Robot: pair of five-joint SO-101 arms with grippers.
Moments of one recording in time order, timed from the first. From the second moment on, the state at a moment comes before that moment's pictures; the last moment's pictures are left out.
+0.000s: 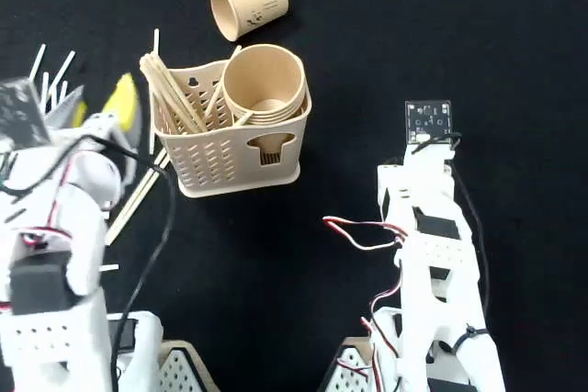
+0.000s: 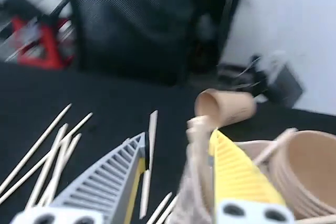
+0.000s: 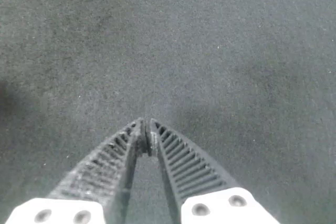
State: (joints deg) left arm -12.0 -65.4 37.4 52.1 6.5; right arm 9.8 -39.0 73.5 18.7 10.1
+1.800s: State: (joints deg) left arm -37.0 73.0 -79.4 83.7 -24.0; right arm 9.8 -39.0 73.5 18.7 10.1
